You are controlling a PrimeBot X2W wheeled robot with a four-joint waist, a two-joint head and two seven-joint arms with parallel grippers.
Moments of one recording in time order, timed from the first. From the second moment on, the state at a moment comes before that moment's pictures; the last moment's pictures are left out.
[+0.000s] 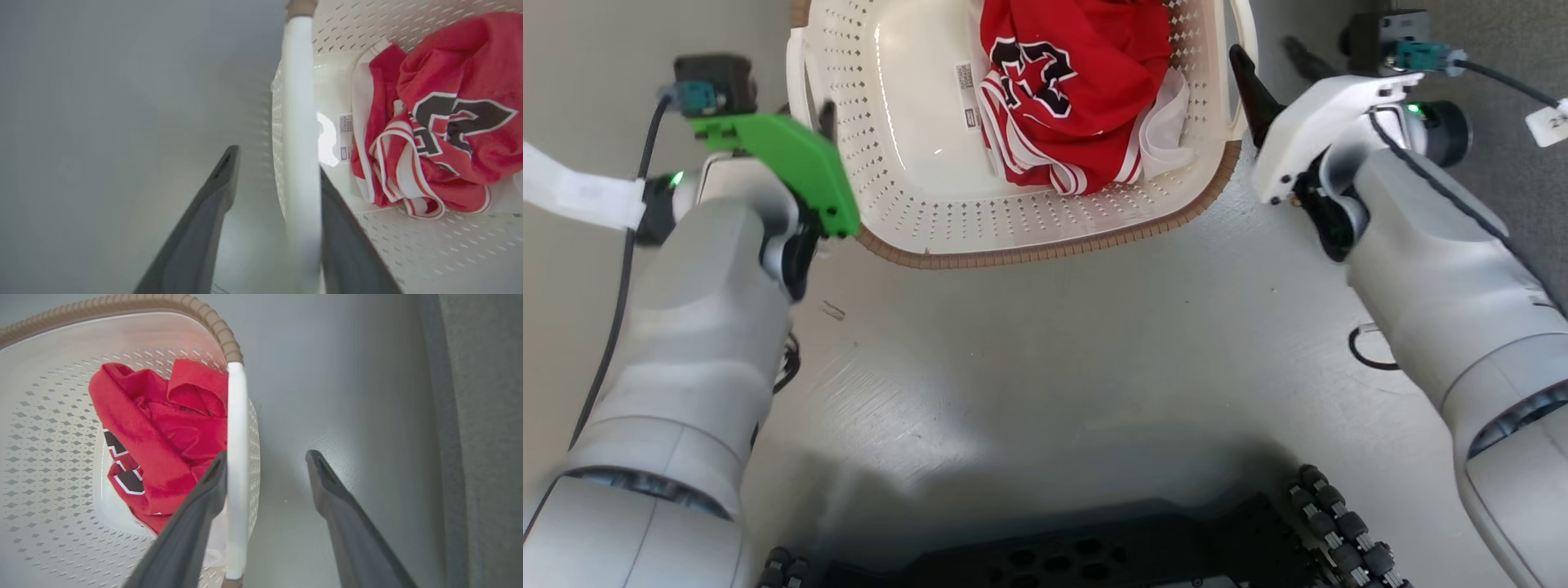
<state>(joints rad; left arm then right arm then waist) -1.09 0.01 -0.55 1.23 -0.69 -0.07 -0.07 -1.08 -0.08 0.70 1.23 0.68 0.10 -0.25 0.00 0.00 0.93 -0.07</state>
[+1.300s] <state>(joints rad) -0.96 0.02 -0.56 1.18 -0.68 -0.08 -0.25 -0.94 -0.17 0.58 0.98 0.64 0.09 -0.25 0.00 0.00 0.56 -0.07</state>
